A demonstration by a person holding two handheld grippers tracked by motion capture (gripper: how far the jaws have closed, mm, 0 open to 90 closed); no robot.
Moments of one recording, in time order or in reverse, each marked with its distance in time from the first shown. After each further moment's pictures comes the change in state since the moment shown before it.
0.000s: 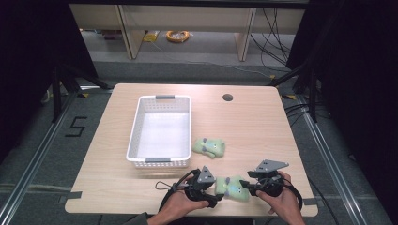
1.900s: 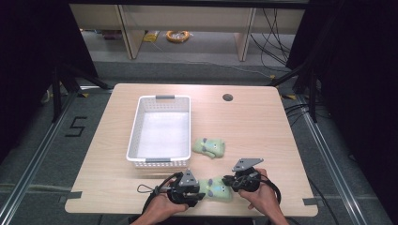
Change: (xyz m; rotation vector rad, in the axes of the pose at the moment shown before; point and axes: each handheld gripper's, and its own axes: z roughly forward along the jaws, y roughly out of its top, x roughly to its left) left arm 0.022 -0.034 -0.035 0.029 0.038 0.009; right arm 0.032 0.029 0.039 0.033 0.123 -0.052
